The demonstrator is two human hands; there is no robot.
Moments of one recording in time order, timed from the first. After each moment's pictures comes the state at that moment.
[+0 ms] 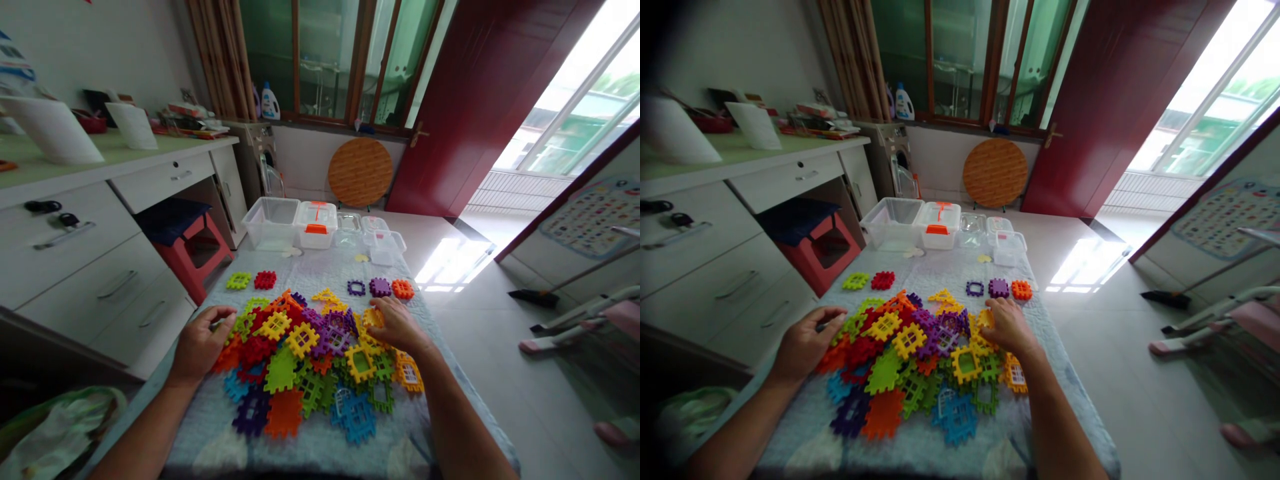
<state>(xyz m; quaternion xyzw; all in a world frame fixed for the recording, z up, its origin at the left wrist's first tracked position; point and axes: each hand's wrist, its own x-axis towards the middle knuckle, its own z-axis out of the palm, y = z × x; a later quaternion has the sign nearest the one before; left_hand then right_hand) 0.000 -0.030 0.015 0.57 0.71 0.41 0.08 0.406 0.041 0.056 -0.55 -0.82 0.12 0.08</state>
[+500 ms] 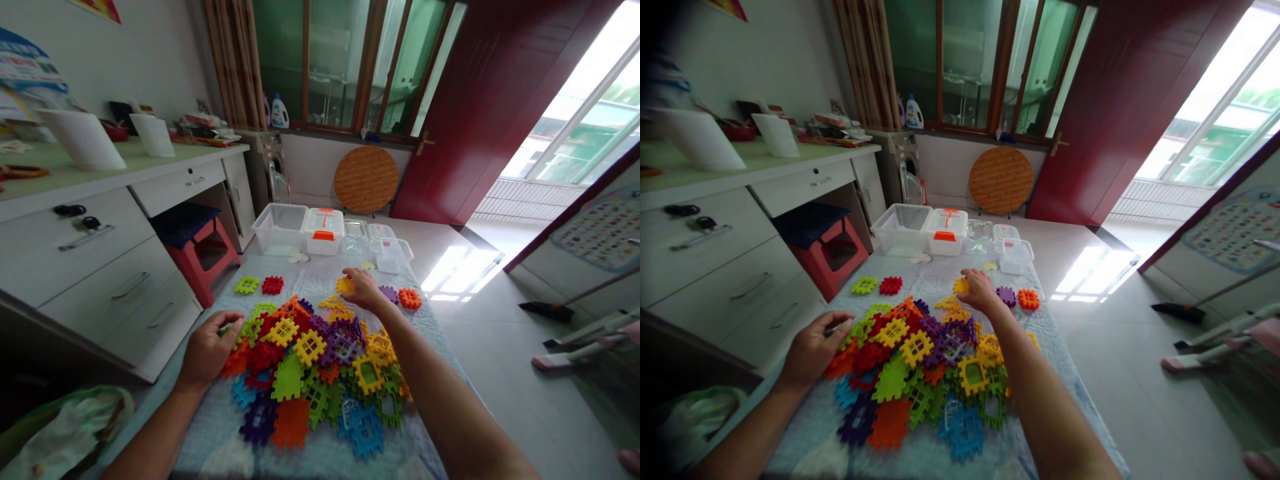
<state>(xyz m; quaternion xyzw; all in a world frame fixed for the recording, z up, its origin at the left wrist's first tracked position) 0.000 -0.032 0.016 0.57 0.70 0.43 0.08 0.326 0.133 0.056 -0.51 -0.84 0.12 0.11</state>
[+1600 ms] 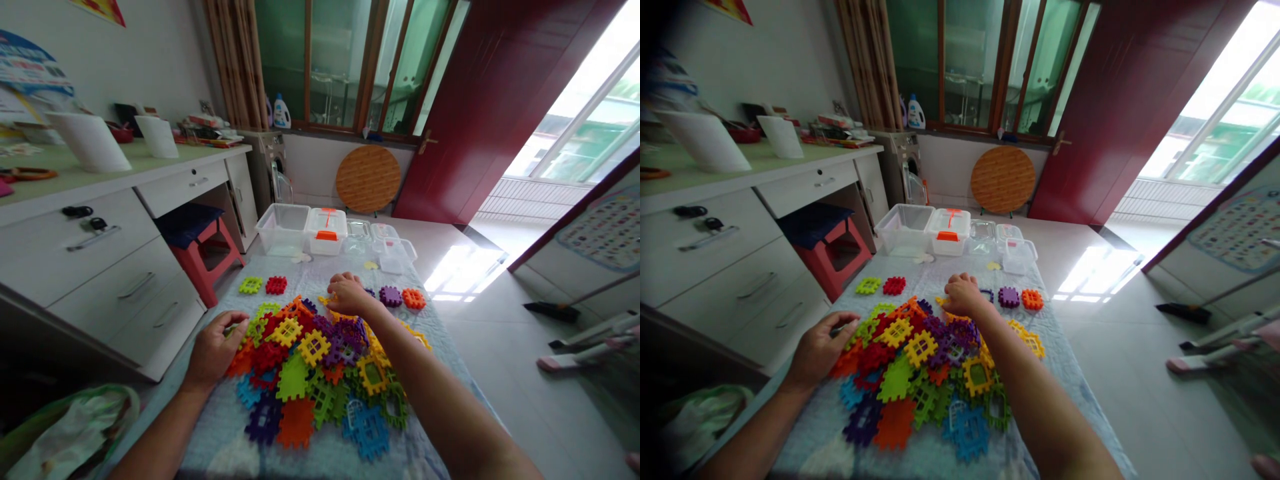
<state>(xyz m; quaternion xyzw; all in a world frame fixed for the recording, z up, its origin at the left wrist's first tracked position) 0.004 -0.034 0.021 0.57 0.69 0.43 0.10 0.285 0.115 0.067 -0.43 -0.90 0.09 0.01</state>
